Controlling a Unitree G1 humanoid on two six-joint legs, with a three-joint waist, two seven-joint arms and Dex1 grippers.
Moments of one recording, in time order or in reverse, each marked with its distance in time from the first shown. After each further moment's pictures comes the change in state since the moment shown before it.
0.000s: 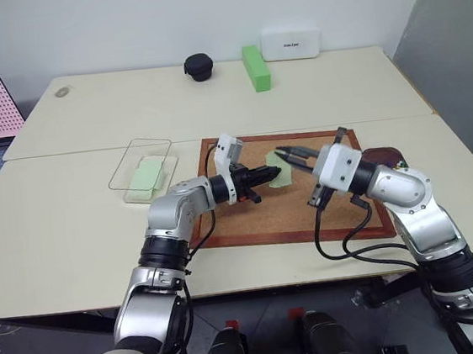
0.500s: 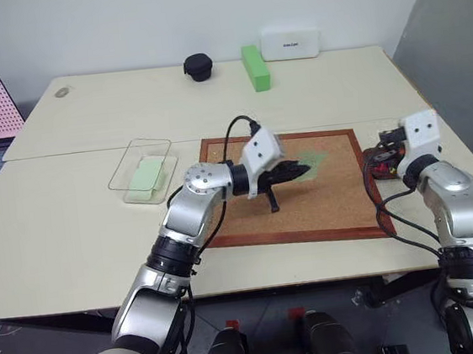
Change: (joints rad) left arm -0.003 0.011 -0.250 -0.176 0.261 -0.428 -0.066; right arm -0.031 0.013 -0.386 0.352 0.082 0.491 -0.363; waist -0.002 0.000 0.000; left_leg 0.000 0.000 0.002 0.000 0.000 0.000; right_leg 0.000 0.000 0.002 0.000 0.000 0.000
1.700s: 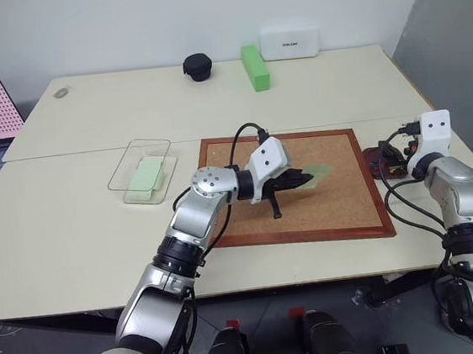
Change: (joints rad) left arm 0.000 0.002 0.004 0.041 0.024 0.006 -0.021; right arm -0.095 -0.054 -0.002 0.238 0.032 -0.032 -0.015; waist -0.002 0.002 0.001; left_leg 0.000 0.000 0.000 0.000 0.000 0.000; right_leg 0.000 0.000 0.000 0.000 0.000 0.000
